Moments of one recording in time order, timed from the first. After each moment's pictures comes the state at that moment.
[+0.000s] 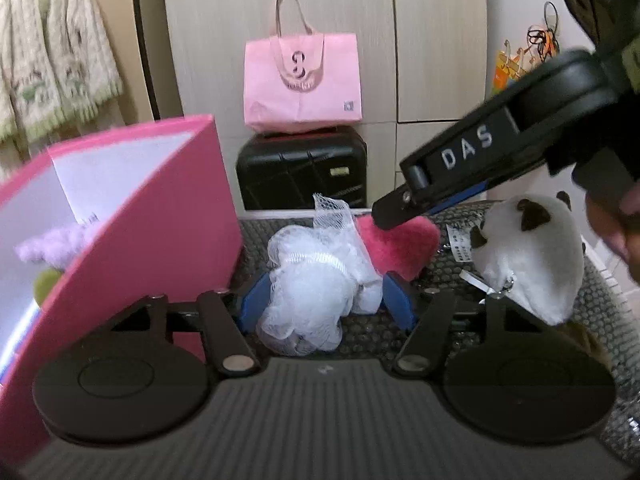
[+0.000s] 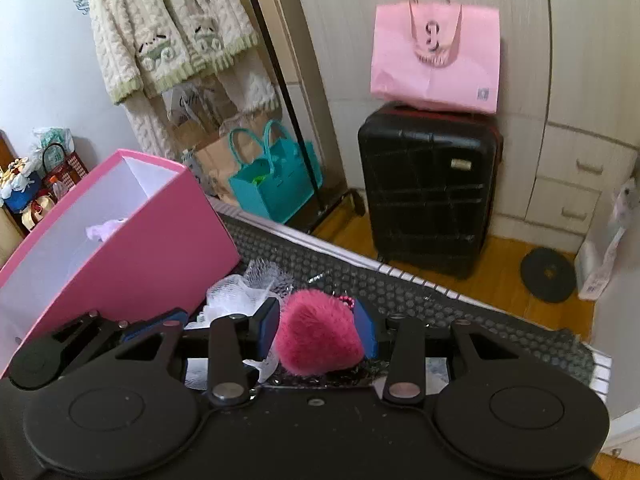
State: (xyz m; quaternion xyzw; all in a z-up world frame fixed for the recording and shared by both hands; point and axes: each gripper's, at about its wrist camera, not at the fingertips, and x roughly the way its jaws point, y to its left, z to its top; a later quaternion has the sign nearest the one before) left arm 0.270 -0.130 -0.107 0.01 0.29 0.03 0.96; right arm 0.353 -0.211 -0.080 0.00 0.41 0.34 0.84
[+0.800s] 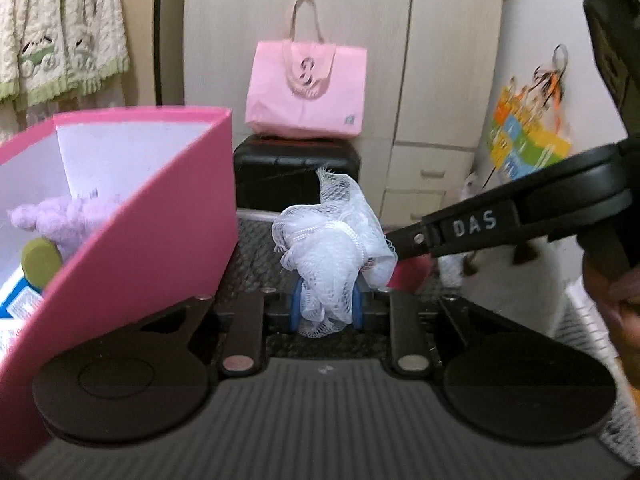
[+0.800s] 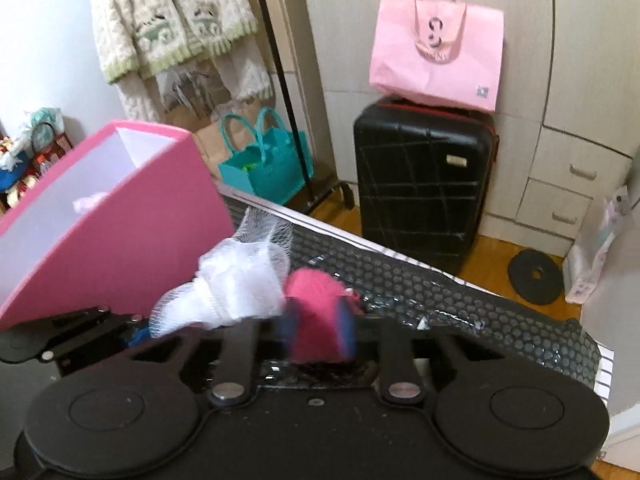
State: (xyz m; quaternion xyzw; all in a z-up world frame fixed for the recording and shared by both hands) left arm 0.262 -0.116 -0.101 -0.05 0.26 0.02 0.96; right arm 0.329 -0.203 -0.076 -0.03 0.39 0.33 0.86
